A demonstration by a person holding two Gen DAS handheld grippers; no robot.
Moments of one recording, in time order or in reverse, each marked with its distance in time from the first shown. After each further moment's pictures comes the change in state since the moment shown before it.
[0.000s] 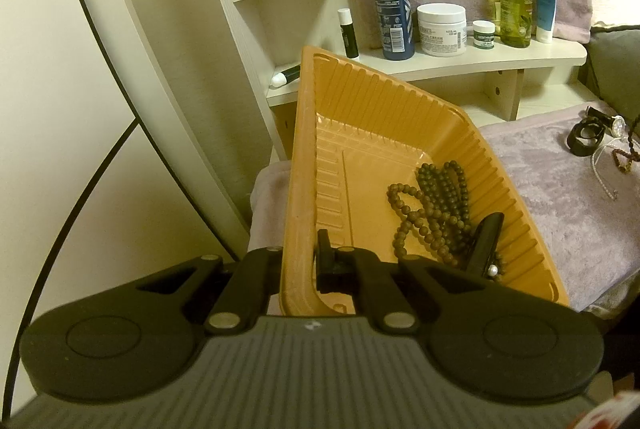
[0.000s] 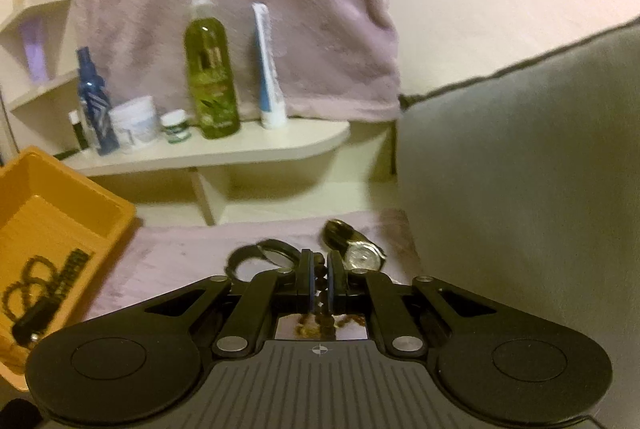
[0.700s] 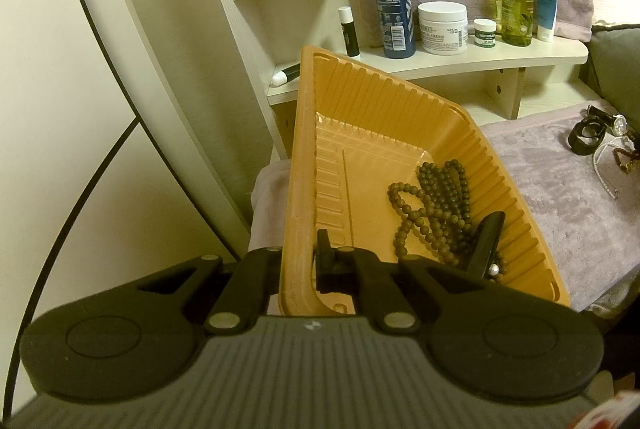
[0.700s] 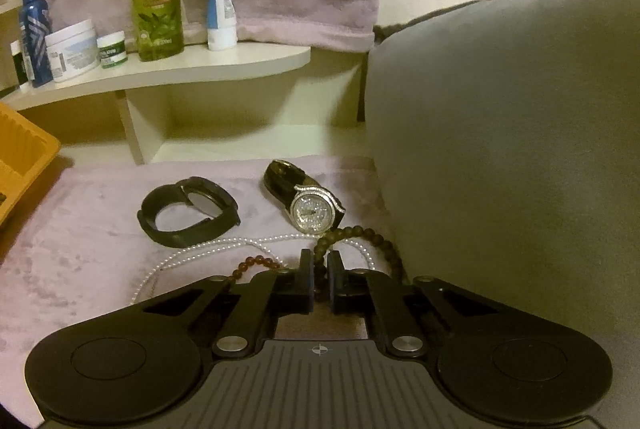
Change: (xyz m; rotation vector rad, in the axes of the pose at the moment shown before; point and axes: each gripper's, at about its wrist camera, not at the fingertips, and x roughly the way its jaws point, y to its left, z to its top) left arm -0.001 -0.001 0.001 0.002 0.003 0.000; right arm 0.058 -0.023 -0.027 -0.059 0.116 -0.134
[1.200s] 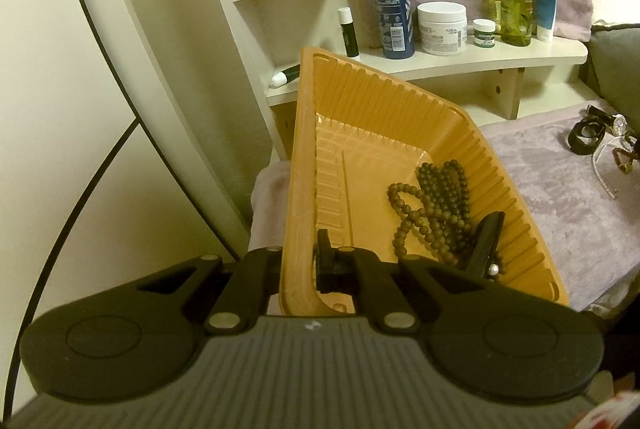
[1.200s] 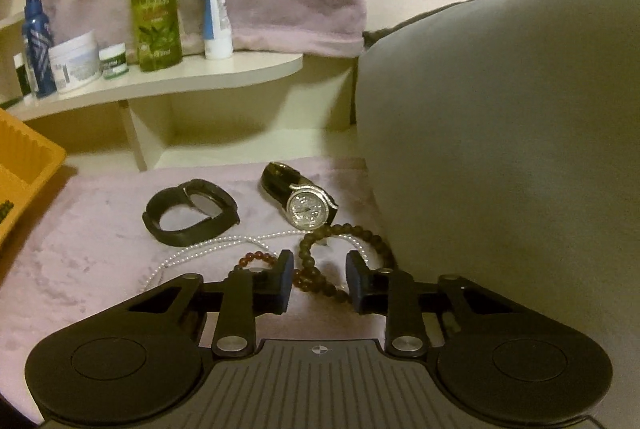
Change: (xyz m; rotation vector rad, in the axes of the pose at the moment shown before) left arm 0.000 0.000 0.000 -0.002 0.001 0.000; right arm -0.003 -0.006 -0.003 0.018 0.003 0.013
